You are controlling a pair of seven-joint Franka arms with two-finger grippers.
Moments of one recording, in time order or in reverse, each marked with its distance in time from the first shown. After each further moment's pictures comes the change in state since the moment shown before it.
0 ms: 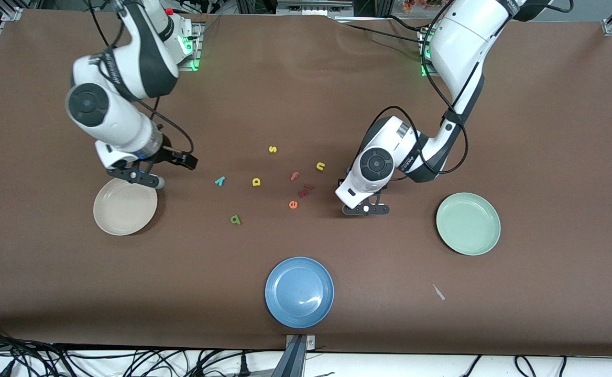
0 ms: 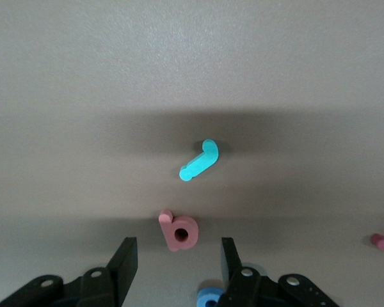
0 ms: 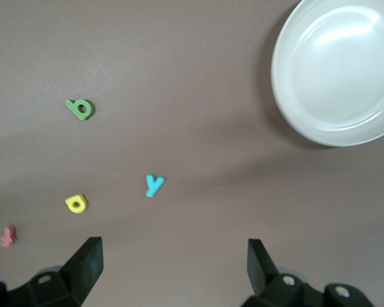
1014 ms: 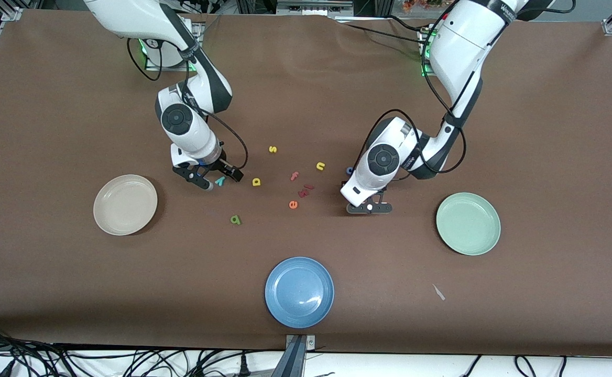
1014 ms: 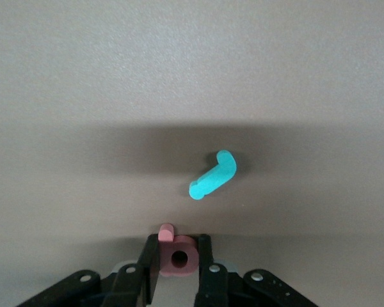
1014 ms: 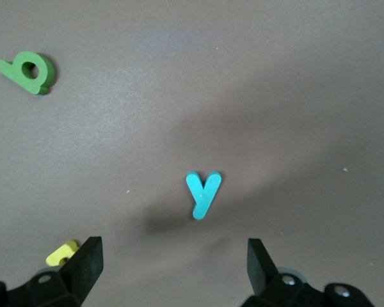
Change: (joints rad) left arm 0.014 -0.007 0.007 -0.100 0.000 0.158 0.000; right arm 0.080 0.224 0.056 -0.201 0.000 0.544 0.325
